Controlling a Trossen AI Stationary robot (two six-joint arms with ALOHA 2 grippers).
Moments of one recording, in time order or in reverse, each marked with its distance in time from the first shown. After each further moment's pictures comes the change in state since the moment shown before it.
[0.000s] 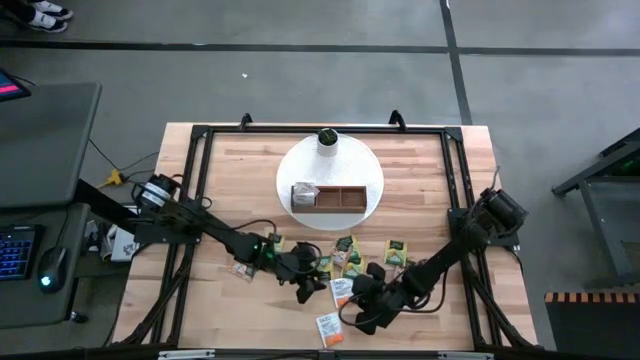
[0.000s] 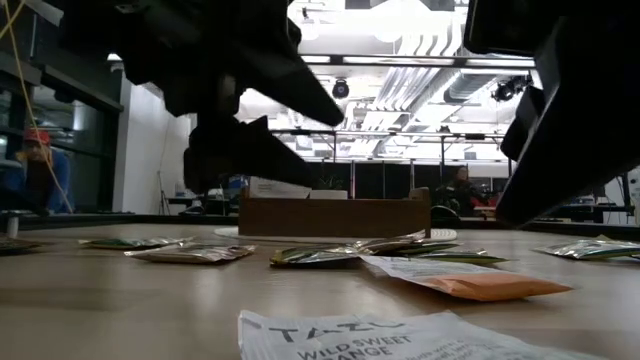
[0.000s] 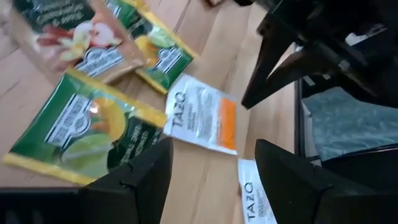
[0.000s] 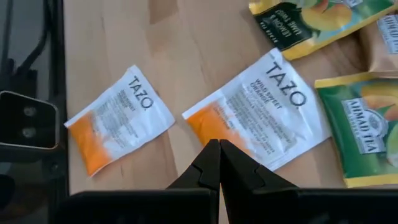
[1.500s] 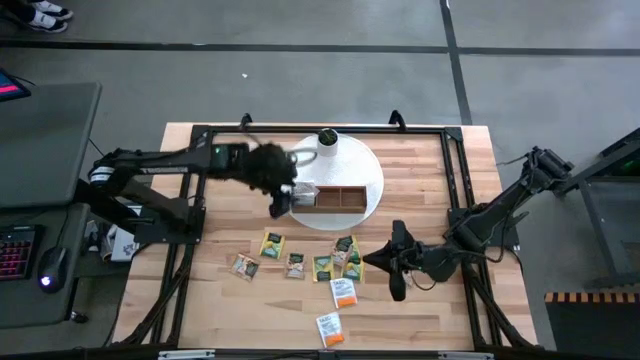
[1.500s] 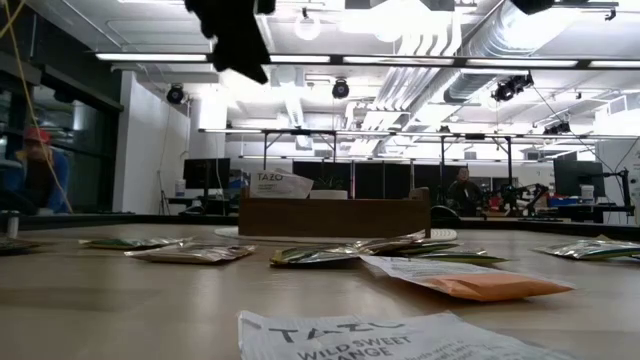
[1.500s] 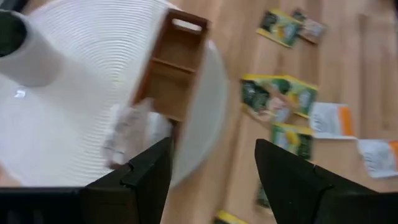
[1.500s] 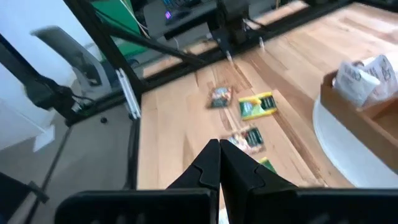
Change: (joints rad) left arm 0.528 -0.475 0.335 -1.087 0.184 0.743; right arm -0.021 -0.602 -0.127 -0.022 0.250 -0.245
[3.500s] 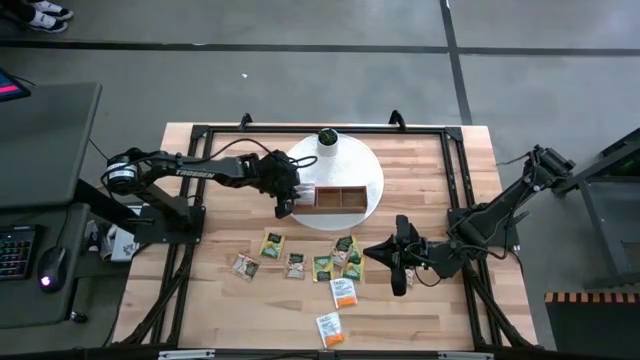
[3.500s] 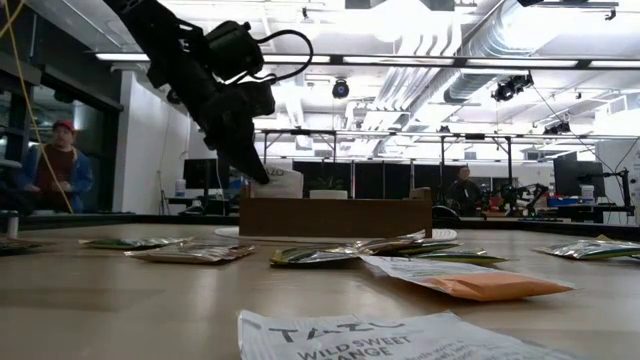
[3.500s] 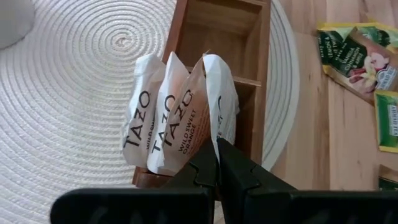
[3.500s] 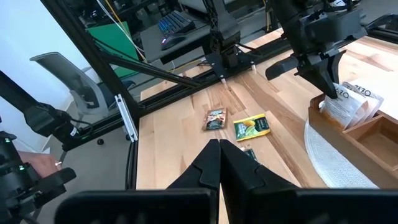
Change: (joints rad) left arm 0.207 0.144 -0.429 0.554 0.140 0.231; right arm -0.001 -0.044 -0.001 0.045 0.075 -0.036
